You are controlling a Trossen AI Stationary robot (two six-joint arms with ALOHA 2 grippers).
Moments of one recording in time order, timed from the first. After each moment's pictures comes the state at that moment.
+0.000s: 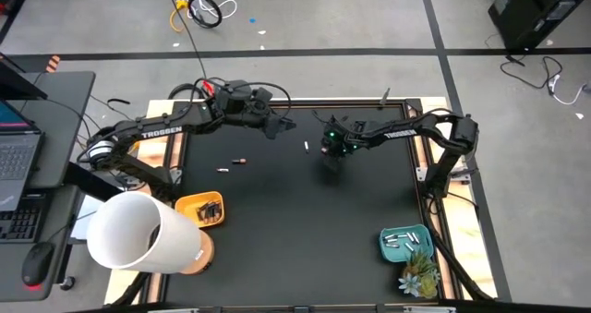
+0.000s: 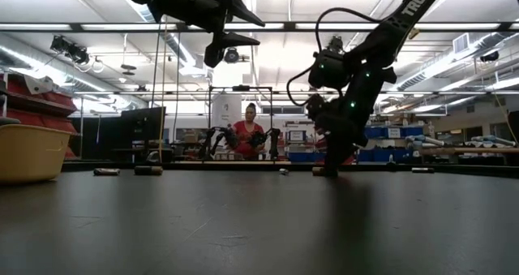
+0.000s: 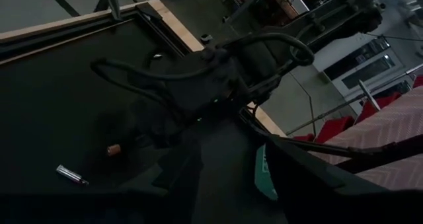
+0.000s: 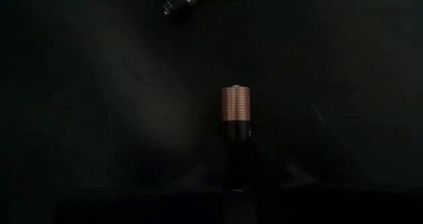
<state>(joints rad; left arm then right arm) 0.43 1.39 1.10 -0.02 0.35 -0.67 -0.40 1.77 0.89 -0.28 -0.02 0.13</state>
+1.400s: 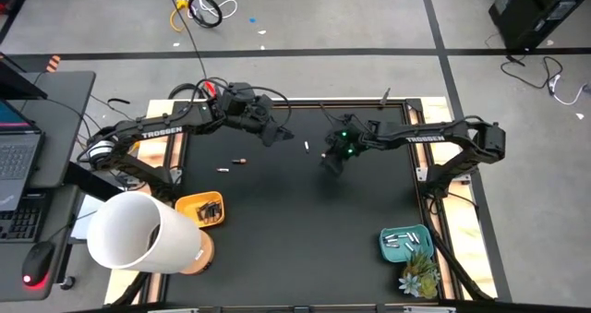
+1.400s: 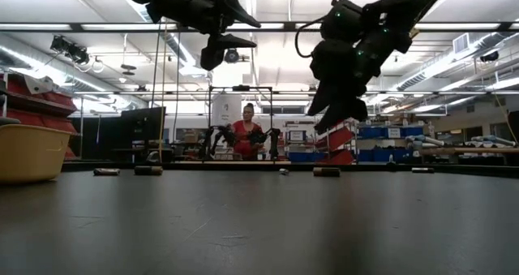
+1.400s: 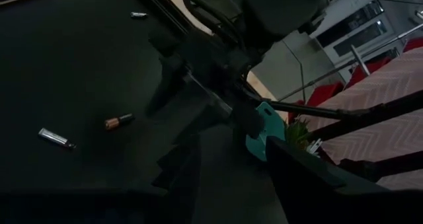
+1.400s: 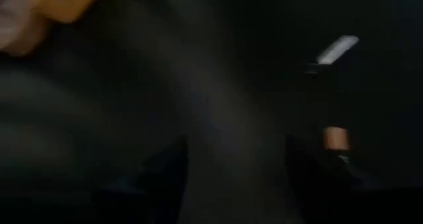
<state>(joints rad) 0.43 1.40 1.10 -0.12 0.47 -0.63 -0.33 1.50 0.88 -0.26 -0.23 0.37</state>
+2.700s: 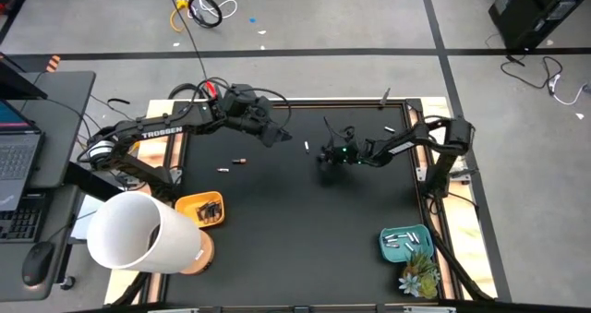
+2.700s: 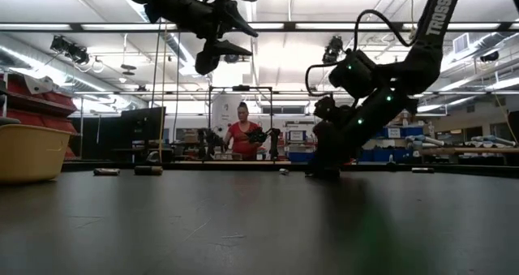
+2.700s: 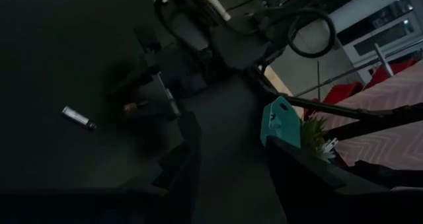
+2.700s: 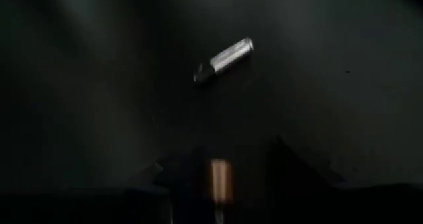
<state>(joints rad) 0.42 1.40 1.10 -0.19 0.43 -0.64 -0.33 1.79 0.59 0.49 0.10 0.16</state>
